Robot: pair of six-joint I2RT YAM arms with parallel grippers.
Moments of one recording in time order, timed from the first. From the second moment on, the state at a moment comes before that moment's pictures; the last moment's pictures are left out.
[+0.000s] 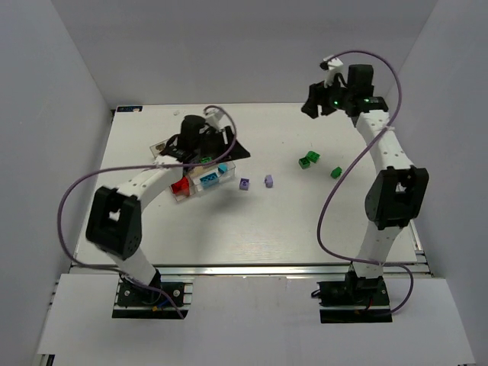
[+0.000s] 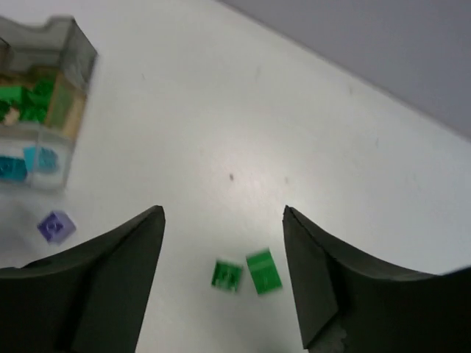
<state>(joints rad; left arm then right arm) -0.40 1.62 1.18 -0.03 0.54 -0.60 0.13 1.92 1.87 -0.43 -0.55 -0.19</state>
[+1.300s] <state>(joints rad) -0.65 1.94 1.44 -0.16 0.38 -0.48 -0.03 2.11 1.59 -0.78 -0.21 -0.60</state>
